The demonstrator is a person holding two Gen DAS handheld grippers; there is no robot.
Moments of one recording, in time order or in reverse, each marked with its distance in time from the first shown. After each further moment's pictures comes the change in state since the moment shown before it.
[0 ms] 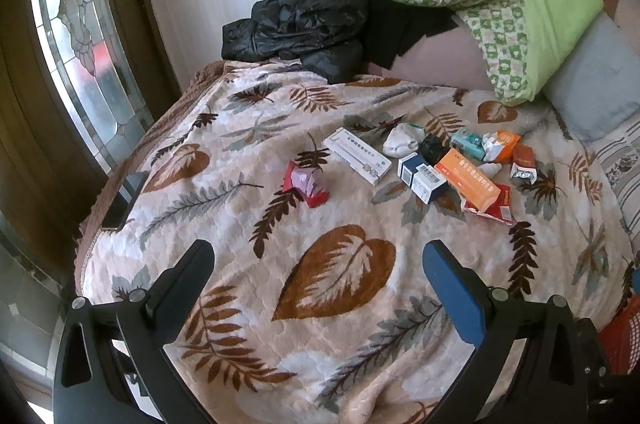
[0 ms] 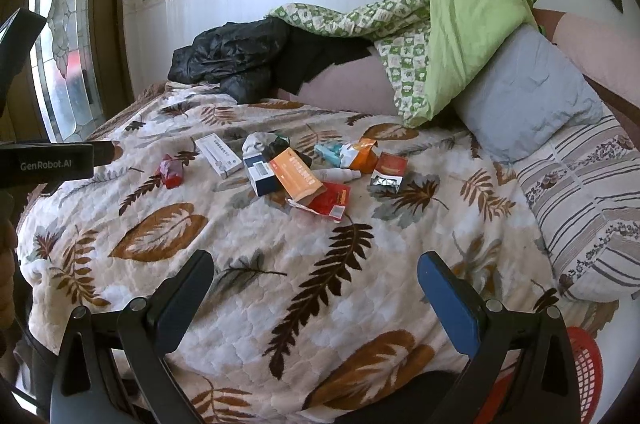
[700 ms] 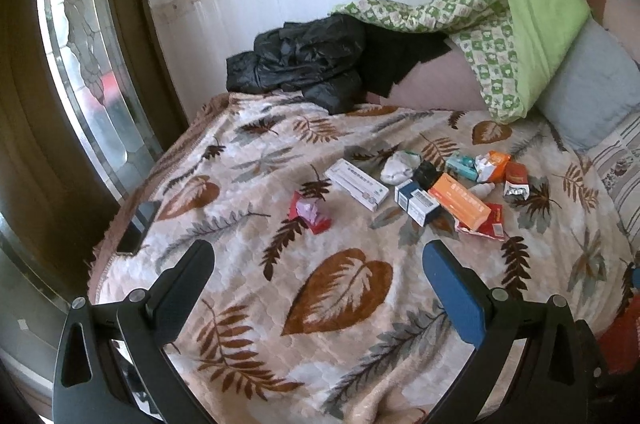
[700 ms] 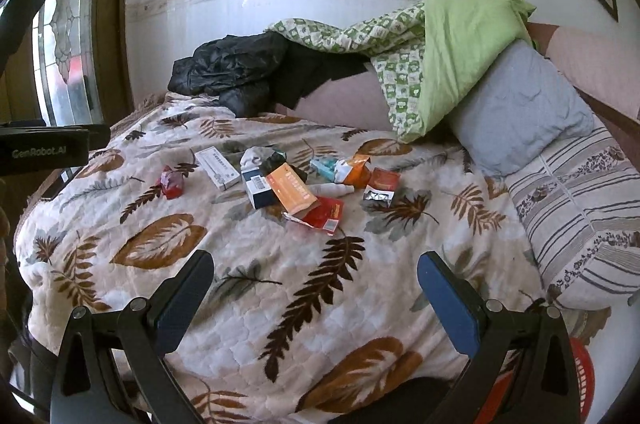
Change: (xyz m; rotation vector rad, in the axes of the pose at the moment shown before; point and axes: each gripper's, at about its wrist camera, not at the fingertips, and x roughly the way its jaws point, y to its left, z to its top) left arm -0.035 -0.005 0.008 0.031 -0.096 0.014; right arm -0.017 0.001 0.003 -0.016 -0.047 -0.022
